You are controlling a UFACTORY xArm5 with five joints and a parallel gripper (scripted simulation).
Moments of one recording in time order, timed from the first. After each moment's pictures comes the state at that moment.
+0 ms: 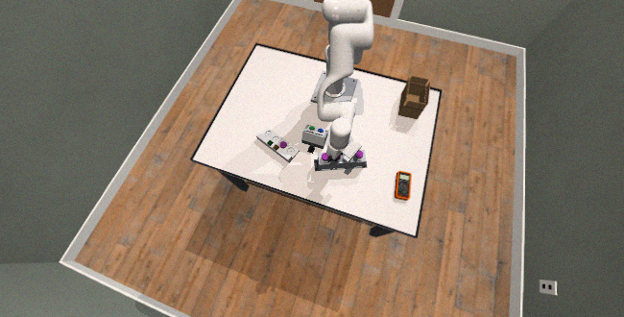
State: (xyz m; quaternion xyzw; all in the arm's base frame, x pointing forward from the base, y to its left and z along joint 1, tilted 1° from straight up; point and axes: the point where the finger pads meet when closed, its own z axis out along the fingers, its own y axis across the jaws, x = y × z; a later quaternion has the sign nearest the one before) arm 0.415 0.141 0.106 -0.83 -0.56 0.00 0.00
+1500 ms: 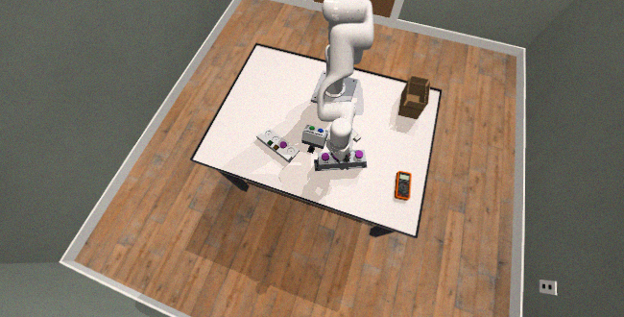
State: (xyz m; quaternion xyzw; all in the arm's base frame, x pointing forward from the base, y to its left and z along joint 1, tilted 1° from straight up) arm 0.415 0.141 0.106 -0.25 -0.97 0.00 0.00
